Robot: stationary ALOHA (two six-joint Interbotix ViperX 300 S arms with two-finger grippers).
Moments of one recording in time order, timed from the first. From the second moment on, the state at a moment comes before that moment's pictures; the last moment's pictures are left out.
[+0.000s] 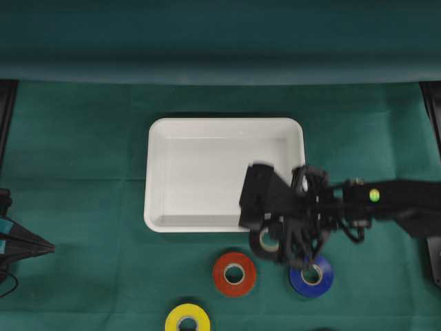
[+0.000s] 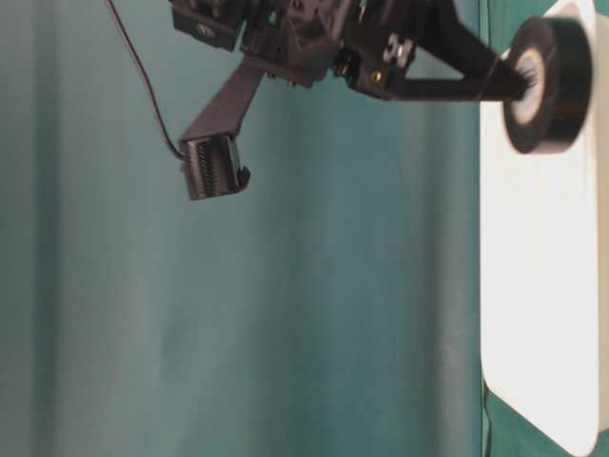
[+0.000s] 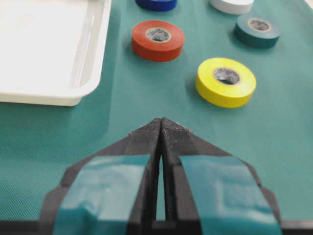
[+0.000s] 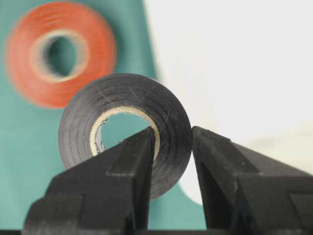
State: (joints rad) left arm -0.04 -1.49 1.56 -0.02 0.09 -0.09; right arm -0.07 -0.06 0.53 -0.18 0.68 0.47
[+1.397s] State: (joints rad) left arm -0.04 -1.49 1.56 -0.02 0.09 -0.09; right arm -0.19 -0.06 0.61 -0.28 0.59 0.48
